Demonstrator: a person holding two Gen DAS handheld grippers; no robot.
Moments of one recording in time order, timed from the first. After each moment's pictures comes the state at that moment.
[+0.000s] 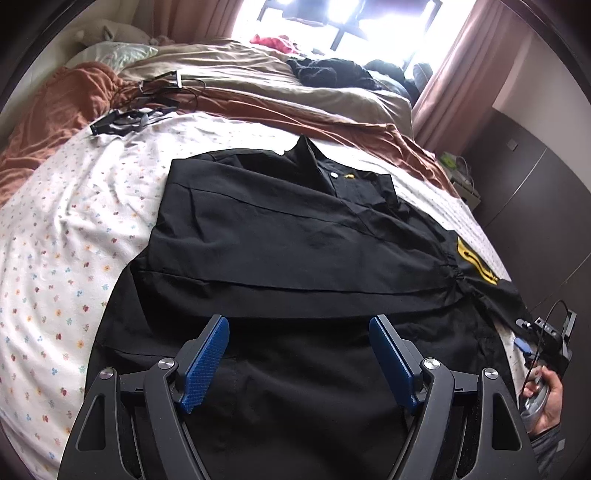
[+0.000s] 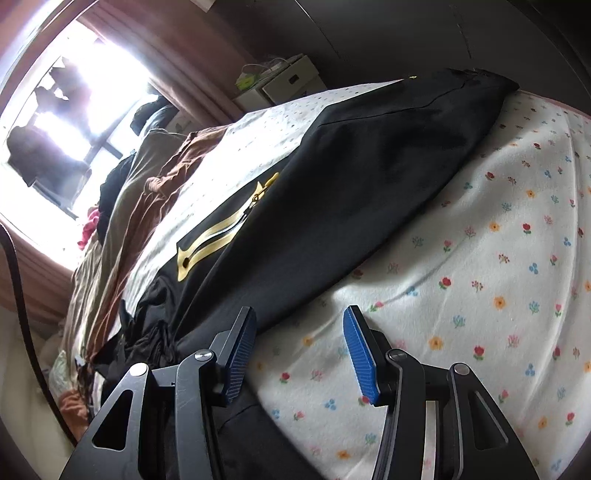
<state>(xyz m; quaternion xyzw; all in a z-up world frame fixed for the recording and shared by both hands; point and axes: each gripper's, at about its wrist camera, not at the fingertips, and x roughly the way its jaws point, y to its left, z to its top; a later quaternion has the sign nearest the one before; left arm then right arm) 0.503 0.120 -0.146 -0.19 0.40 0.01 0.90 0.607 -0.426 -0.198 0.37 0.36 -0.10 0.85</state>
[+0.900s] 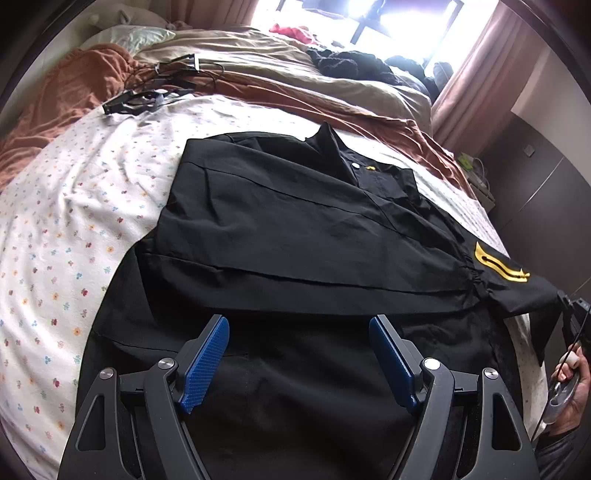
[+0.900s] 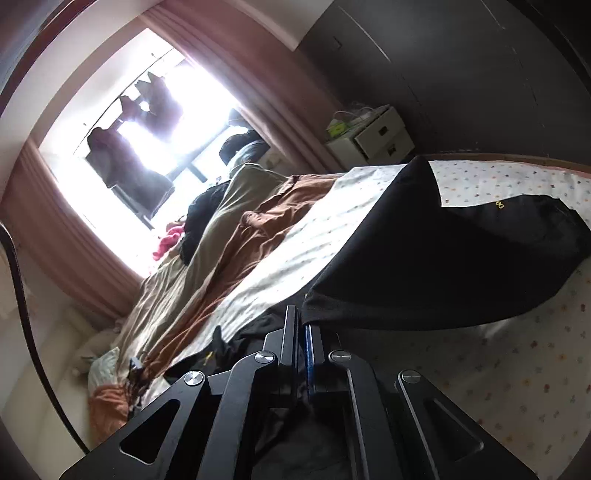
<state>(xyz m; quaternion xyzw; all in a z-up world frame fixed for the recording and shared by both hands) 0.508 0.129 -0.165 -0.21 0.42 0.04 0.88 0.596 -0.359 -0.094 0.34 0.23 0.02 0.91</state>
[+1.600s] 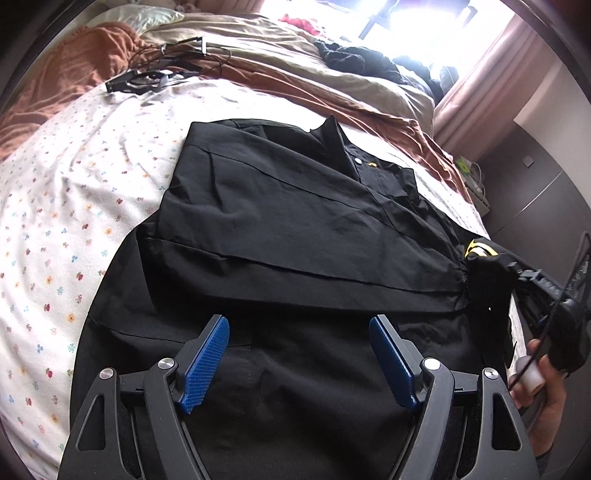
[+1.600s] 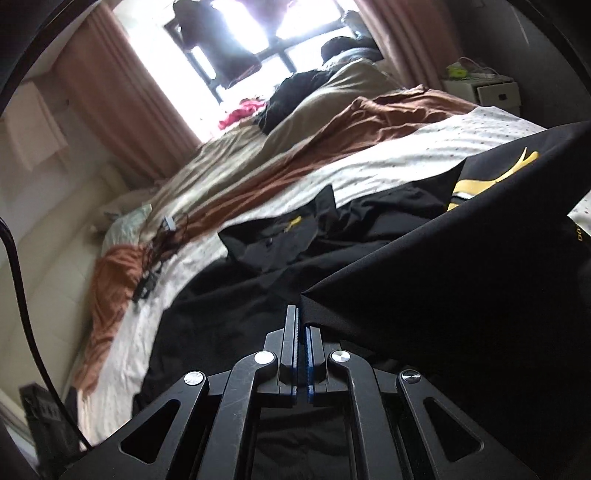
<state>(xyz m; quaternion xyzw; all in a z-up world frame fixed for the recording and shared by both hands) 0.507 0.142 -0.169 -0.25 0.43 0.03 0.87 0.646 -0.141 -0.146 0.17 0.37 0.17 0.90</state>
